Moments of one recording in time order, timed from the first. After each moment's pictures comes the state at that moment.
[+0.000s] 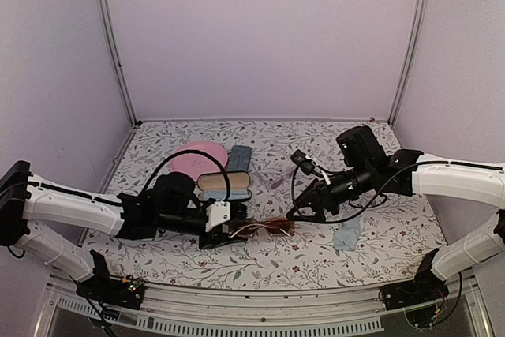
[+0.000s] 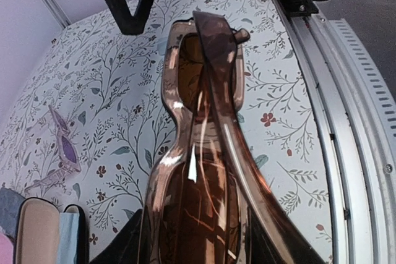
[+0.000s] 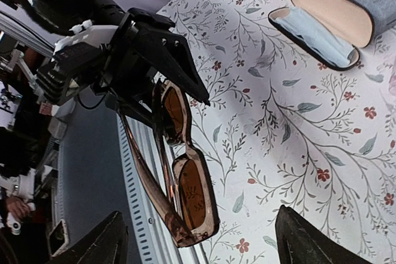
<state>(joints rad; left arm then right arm) -1.03 1.34 0.57 0.26 0.28 0.46 0.80 1.36 0.90 -0.29 -0.72 0.18</state>
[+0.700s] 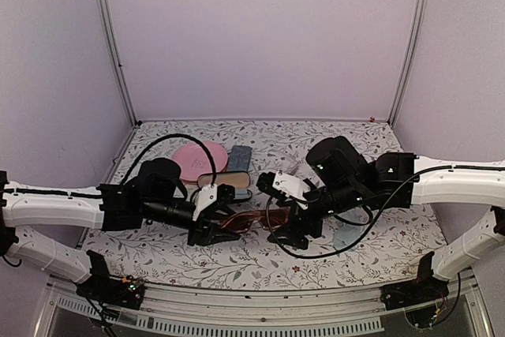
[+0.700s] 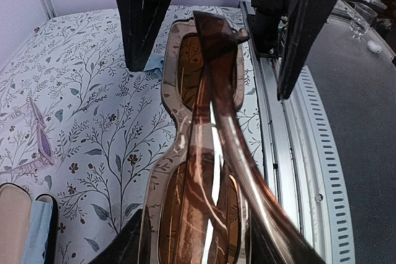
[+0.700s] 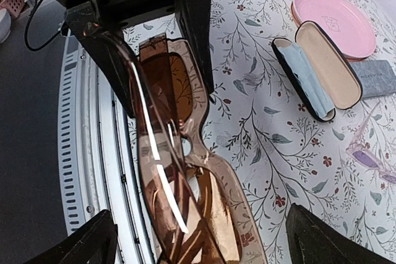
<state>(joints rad) -0.99 1.19 0.63 0.07 0.44 0.23 1.15 1.36 1.08 -0.47 -0.18 -0.10</state>
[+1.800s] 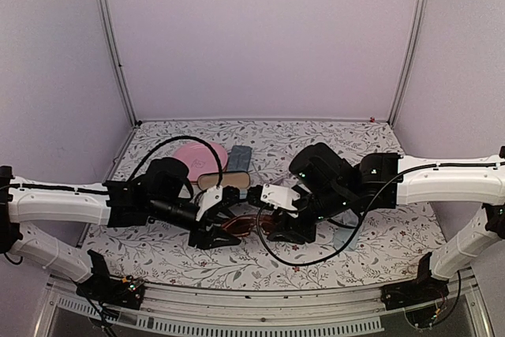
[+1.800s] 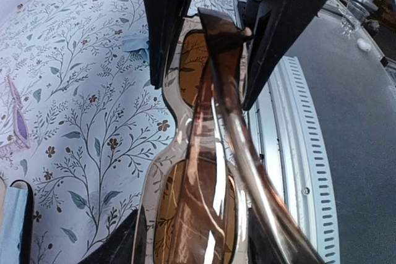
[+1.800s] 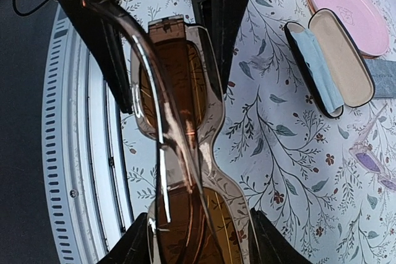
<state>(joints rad) -0.98 1.24 0.66 0.00 0.50 0.19 1.19 1.47 1.16 -0.55 -0.11 -0.19</state>
